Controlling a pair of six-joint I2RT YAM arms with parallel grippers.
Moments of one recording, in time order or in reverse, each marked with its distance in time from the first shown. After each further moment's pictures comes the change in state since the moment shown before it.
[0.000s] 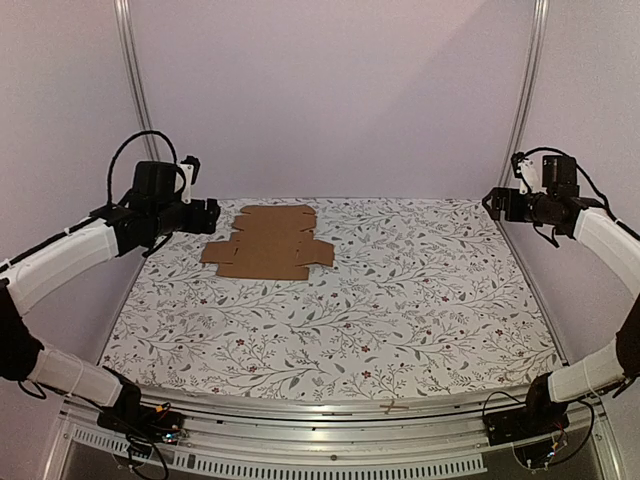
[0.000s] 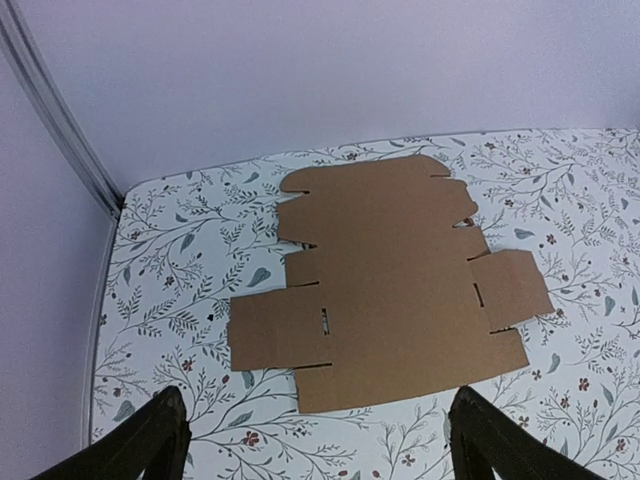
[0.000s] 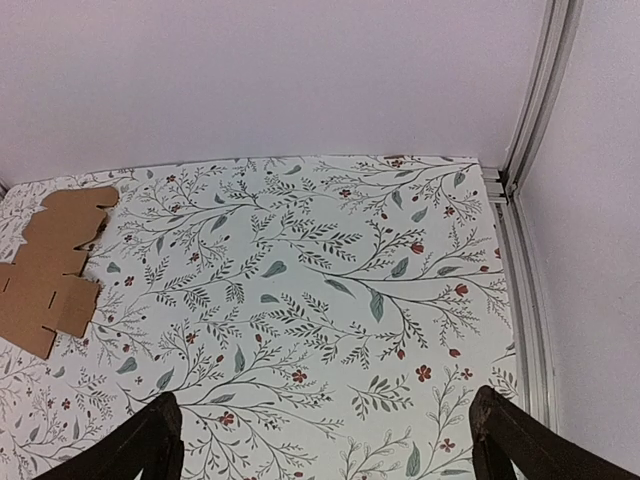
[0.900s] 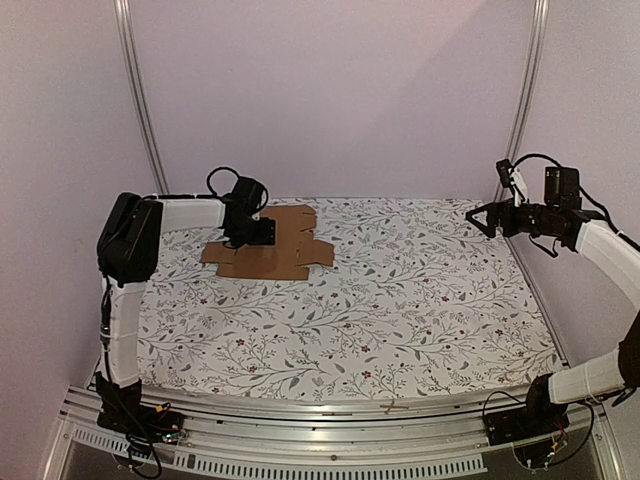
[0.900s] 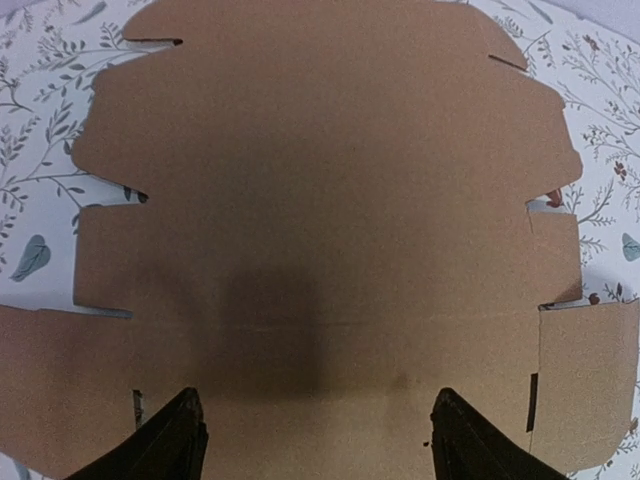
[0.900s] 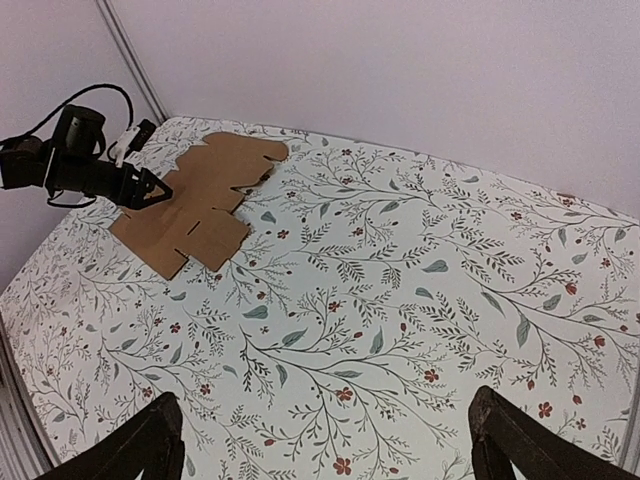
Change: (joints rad) left arm -0.031 0.943 0.624 -0.091 0.069 -0.275; right arm -0.011 -0.063 -0.102 0.034 -0.448 -0.146
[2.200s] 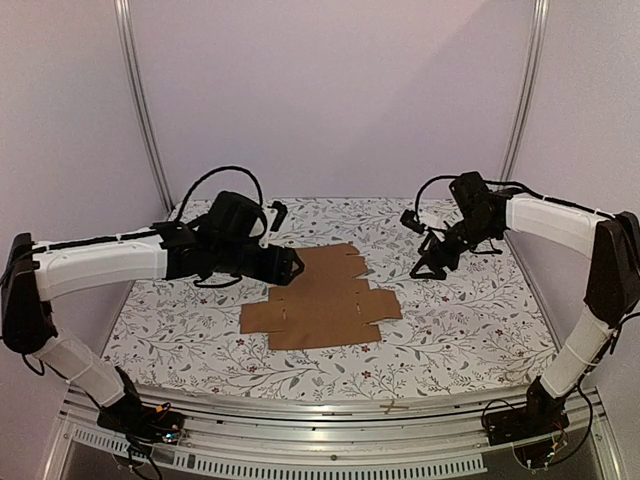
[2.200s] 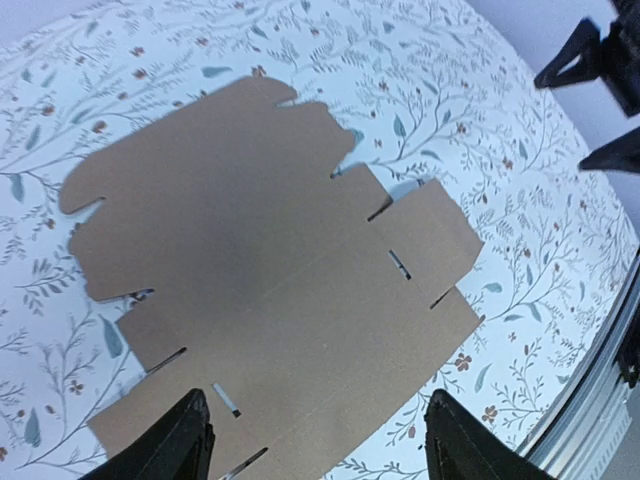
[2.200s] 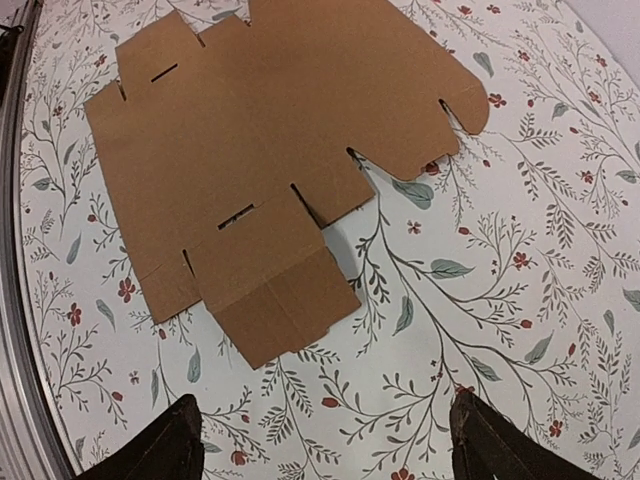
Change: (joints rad) left arm -0.427 -0.667 -0.563 0.046 0.144 -0.026; right arm 0.383 0.391 0.267 -0.407 0.103 -0.524
